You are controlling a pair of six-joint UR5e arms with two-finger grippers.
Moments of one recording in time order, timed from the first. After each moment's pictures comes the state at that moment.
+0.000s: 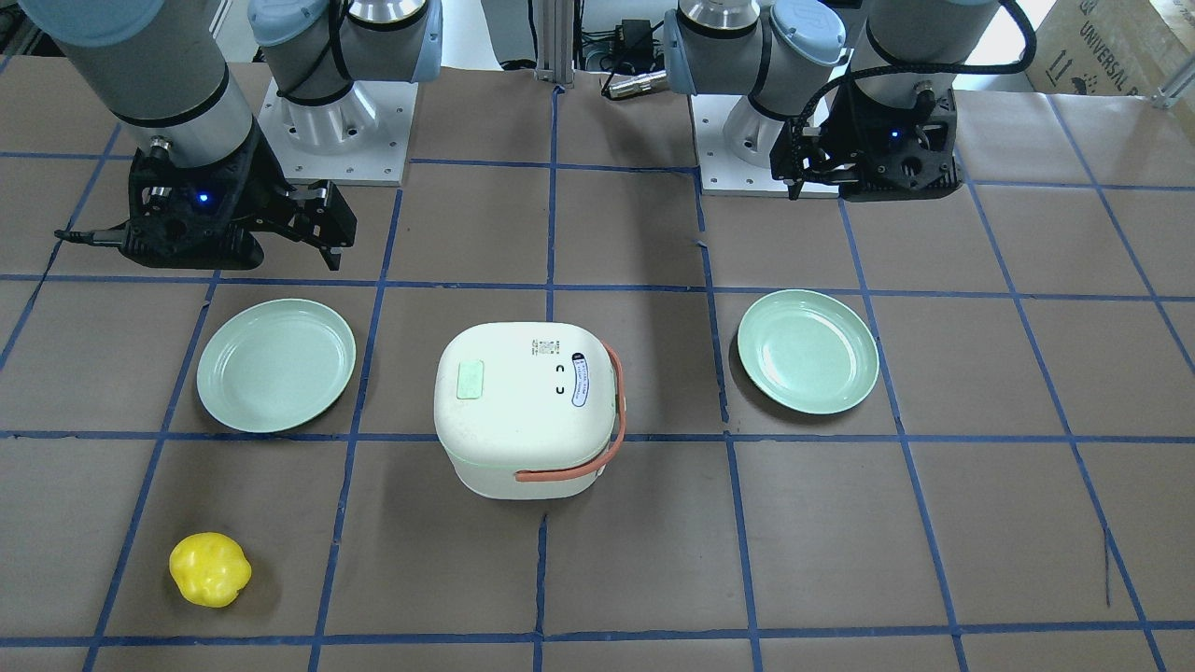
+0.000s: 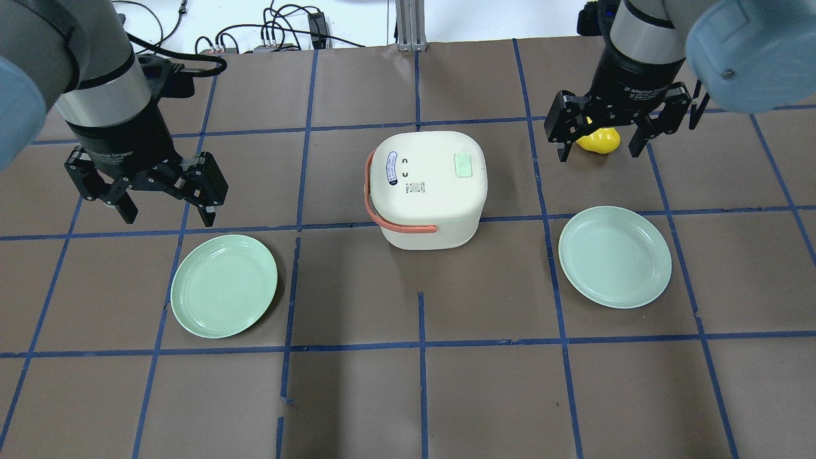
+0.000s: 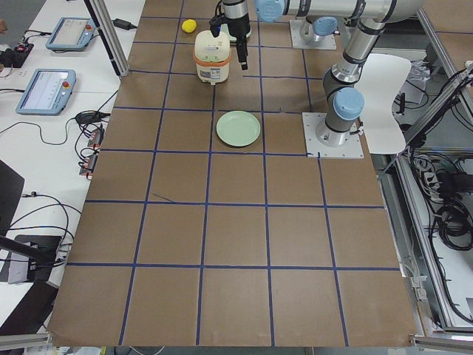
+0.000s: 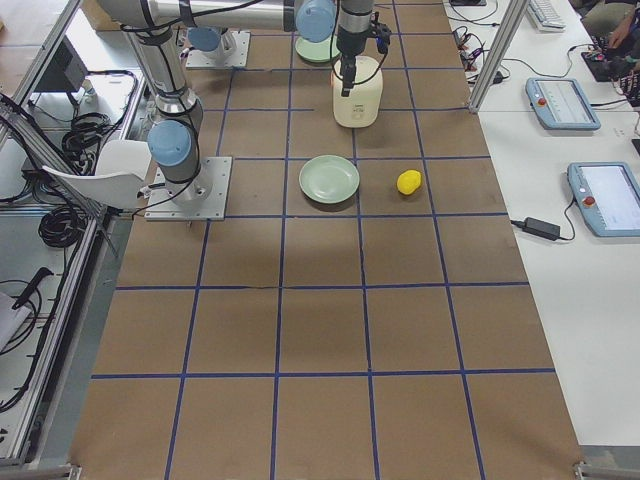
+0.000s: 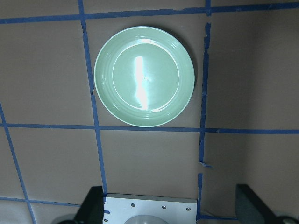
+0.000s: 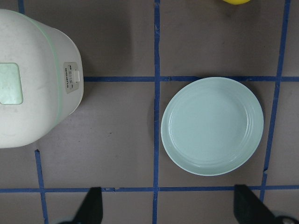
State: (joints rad) left arm -1.55 -1.52 -1.61 -1.79 1.72 0.02; right arm 1.58 -1.51 1.56 -1.55 -1.59 0.00
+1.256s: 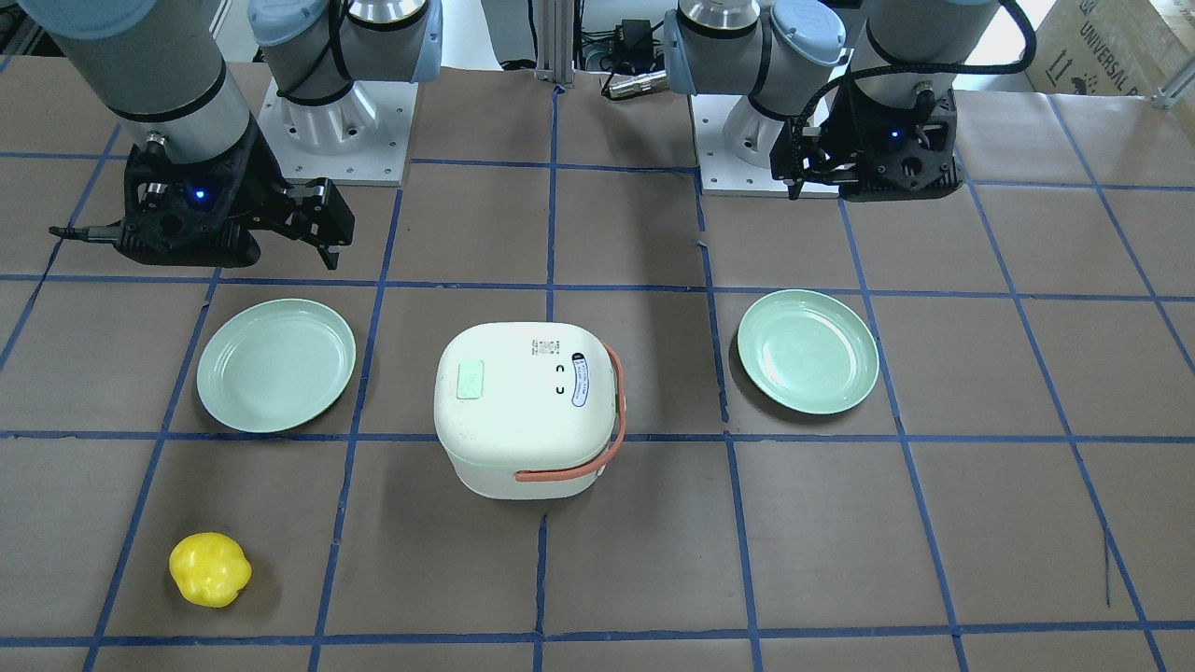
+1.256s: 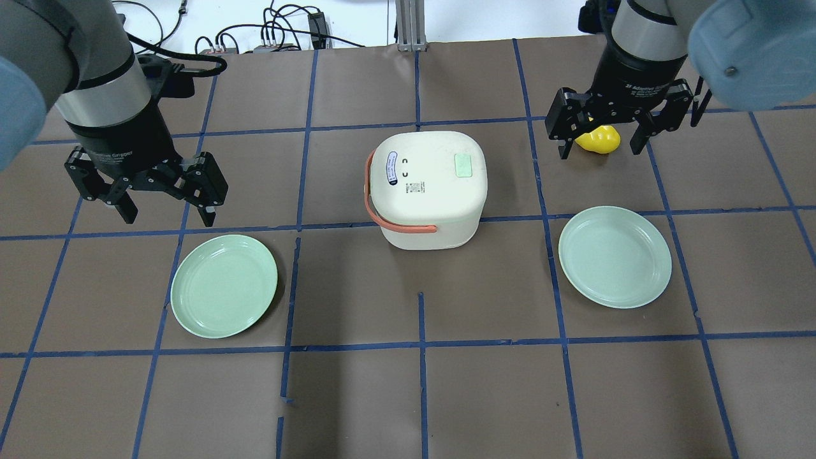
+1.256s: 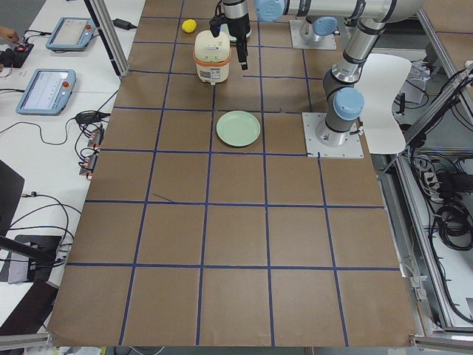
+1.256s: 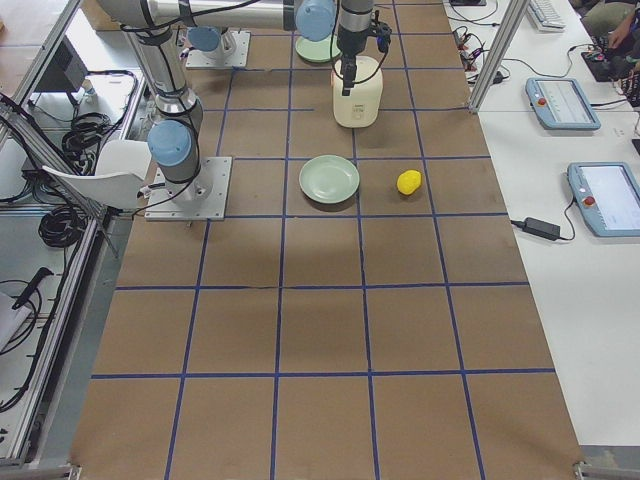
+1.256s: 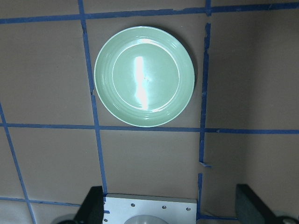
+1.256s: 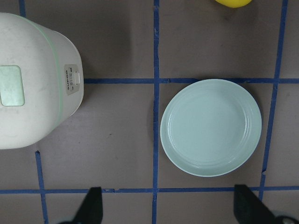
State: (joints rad) left arm -1.55 -1.52 -1.61 -1.79 1.72 0.02; right arm 1.58 -1.51 1.55 -1.55 -1.59 0.00
